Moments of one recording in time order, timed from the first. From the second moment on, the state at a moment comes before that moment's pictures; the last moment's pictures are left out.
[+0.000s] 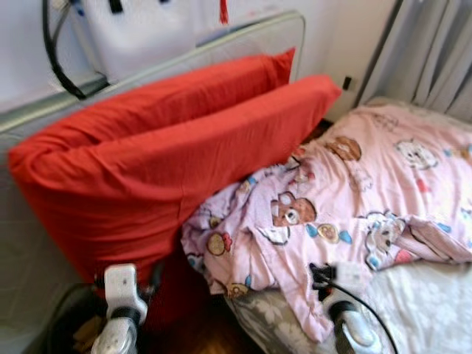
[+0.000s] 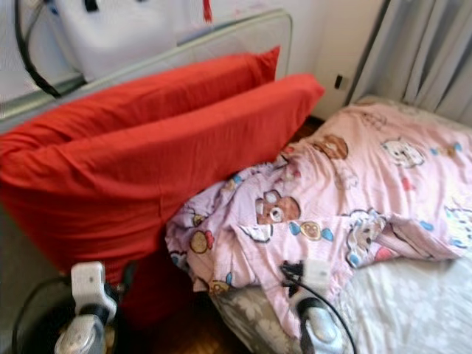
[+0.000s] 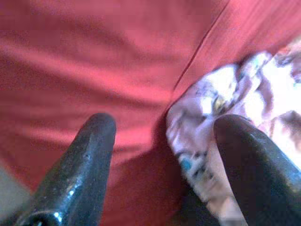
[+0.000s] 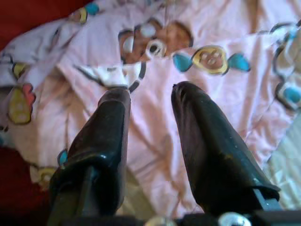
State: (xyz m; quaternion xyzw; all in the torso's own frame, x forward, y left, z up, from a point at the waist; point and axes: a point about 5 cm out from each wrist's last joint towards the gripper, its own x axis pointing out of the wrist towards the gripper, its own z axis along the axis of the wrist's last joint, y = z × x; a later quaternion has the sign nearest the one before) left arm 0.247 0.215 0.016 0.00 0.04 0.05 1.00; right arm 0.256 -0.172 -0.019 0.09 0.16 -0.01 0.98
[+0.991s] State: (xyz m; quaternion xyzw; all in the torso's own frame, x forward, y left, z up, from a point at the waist) left arm 0.237 0.207 0.035 -0.01 0.02 0.06 1.00; right arm 0.258 -0.171 -0.011 0.04 0.14 0.00 0.99
